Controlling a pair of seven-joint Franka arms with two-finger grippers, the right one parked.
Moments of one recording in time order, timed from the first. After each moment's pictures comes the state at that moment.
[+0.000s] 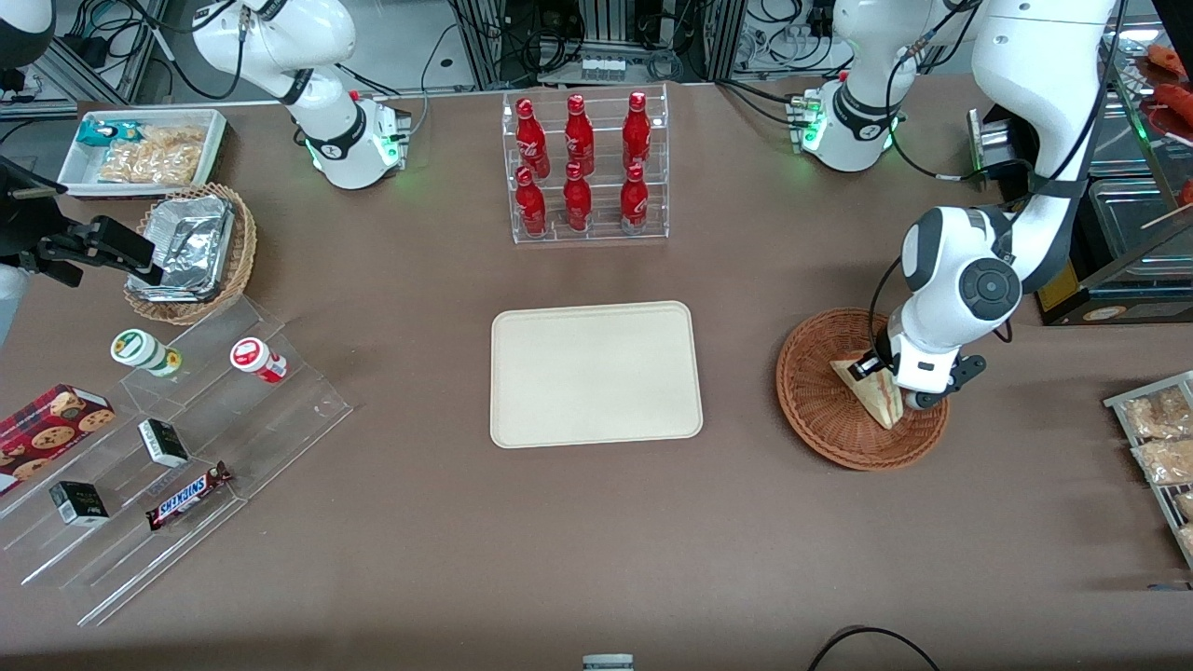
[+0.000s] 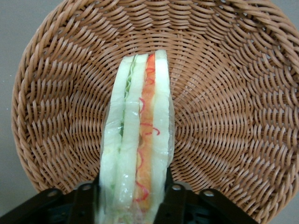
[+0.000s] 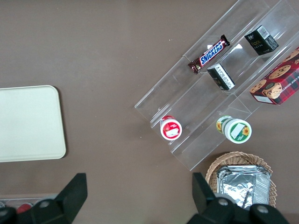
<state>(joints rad) -0.03 0.26 -0.10 -2.22 0.02 2.41 -0.69</state>
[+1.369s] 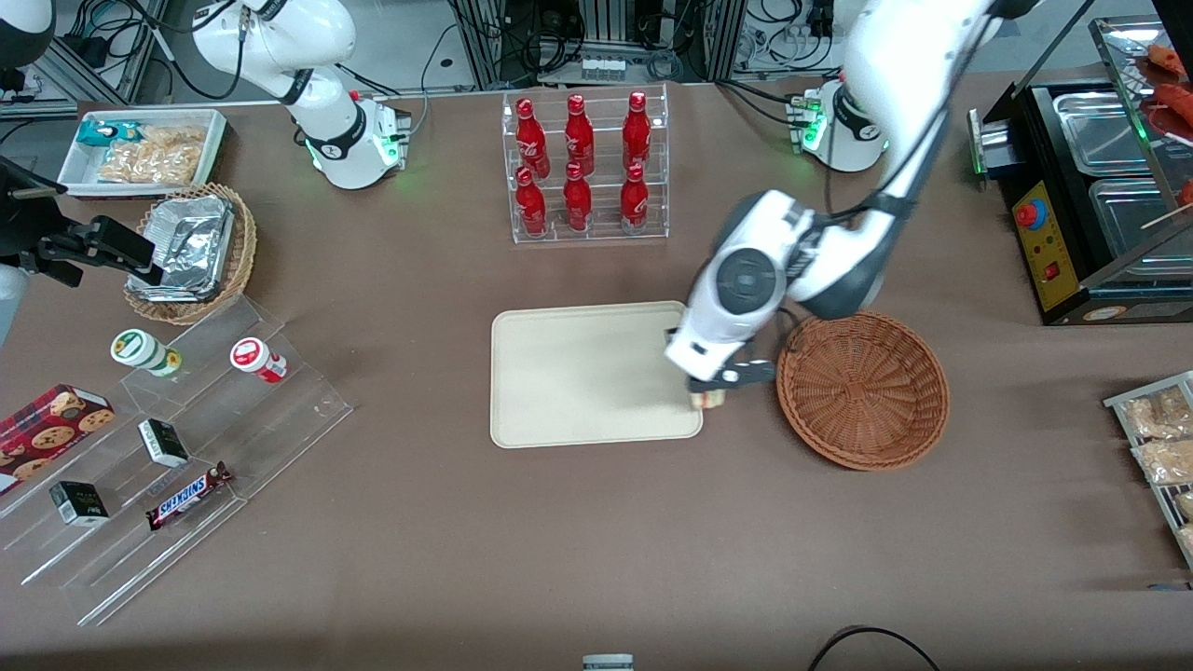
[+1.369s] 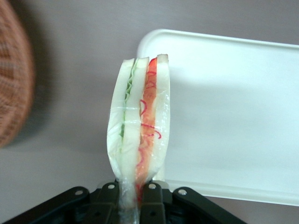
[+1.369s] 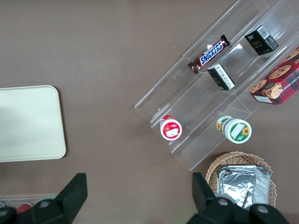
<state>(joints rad) -0.40 0.49 -0.28 -1.68 0.02 2.02 -0.82</state>
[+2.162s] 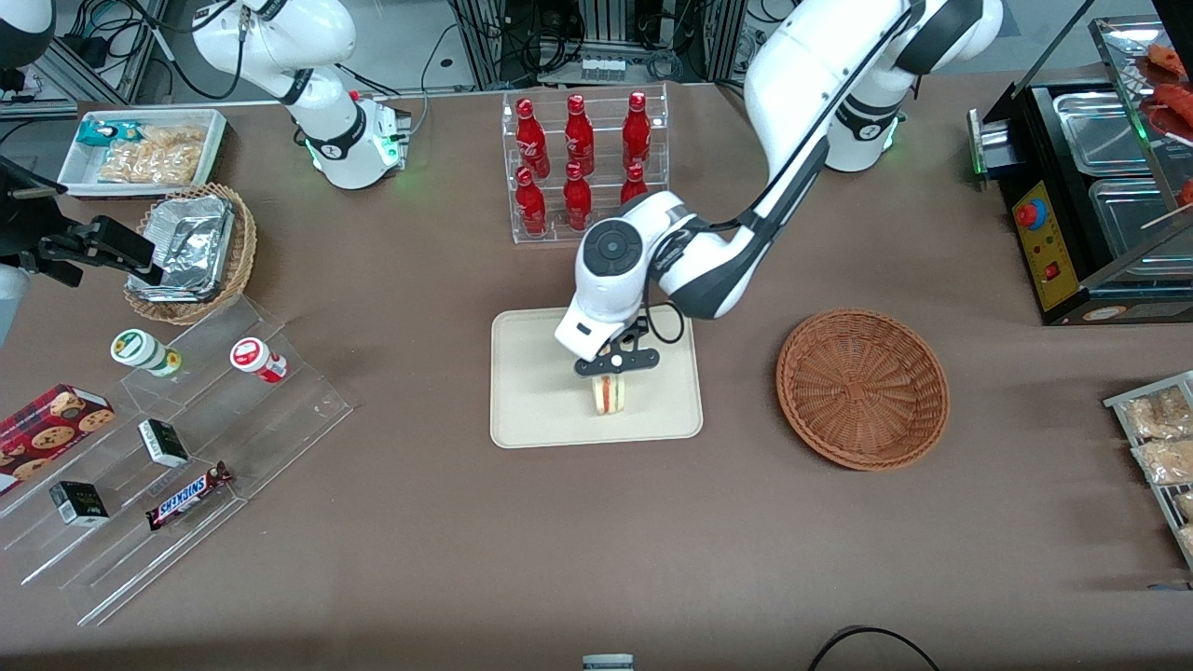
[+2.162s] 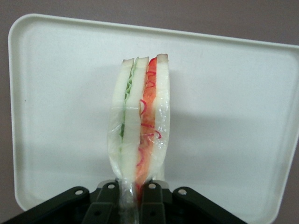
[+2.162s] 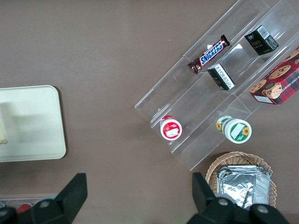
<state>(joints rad) -0.58 0.71 -0.27 -1.50 0.17 2.19 -1.05</state>
